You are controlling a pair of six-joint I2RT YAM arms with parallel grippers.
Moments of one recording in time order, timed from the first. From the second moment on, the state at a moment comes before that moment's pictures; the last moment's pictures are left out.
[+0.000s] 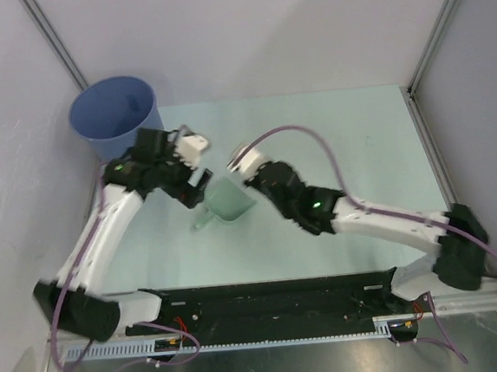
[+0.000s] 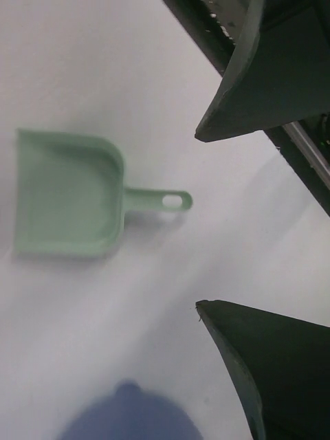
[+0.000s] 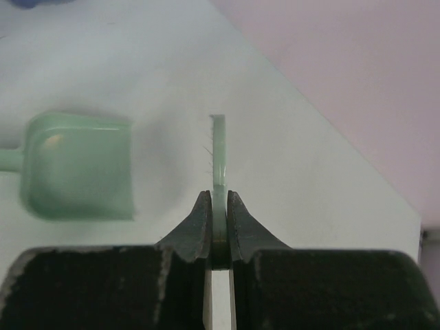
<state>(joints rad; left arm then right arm) -0.38 1.36 1.32 -1.00 0.19 0.42 1.01 1.35 1.13 -0.06 0.58 -0.28</state>
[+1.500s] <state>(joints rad) -0.17 1.02 0.82 -0.65 0.16 0.45 0.45 1.63 1.26 -0.64 -0.61 -0.08</state>
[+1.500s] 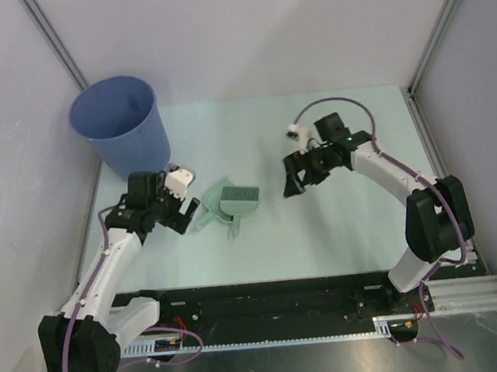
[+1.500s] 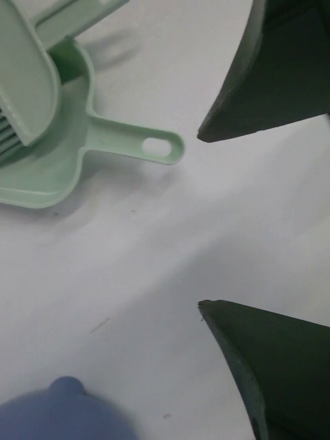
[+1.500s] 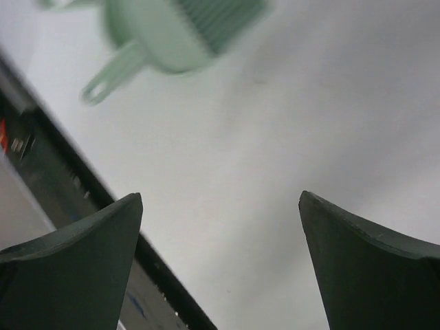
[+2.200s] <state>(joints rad) -0.17 1.10 0.14 0.81 0.01 0.22 0.15 1.28 0.28 0.59 0.33 0.10</state>
